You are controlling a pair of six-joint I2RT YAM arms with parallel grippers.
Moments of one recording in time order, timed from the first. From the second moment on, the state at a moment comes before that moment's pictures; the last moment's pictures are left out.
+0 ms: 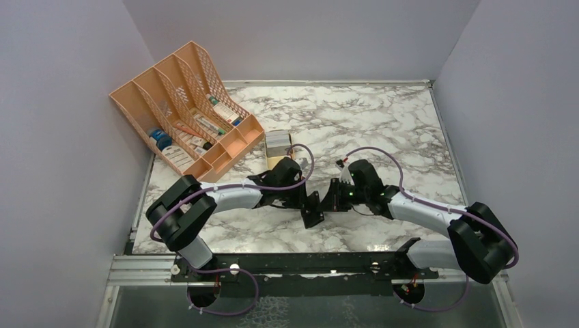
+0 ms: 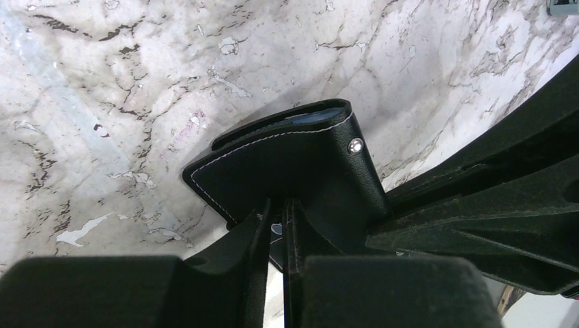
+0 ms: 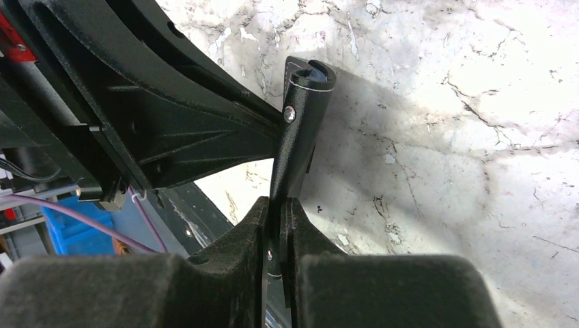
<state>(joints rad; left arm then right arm) -0.85 1.61 0.76 -0.02 0.25 -0.73 0.64 1.27 0.49 0.03 -0.45 0.71</state>
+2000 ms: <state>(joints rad) -0.85 1.12 0.63 -0.11 0.15 -0.75 0.65 1.29 0.65 -0.16 -0.35 0.56</state>
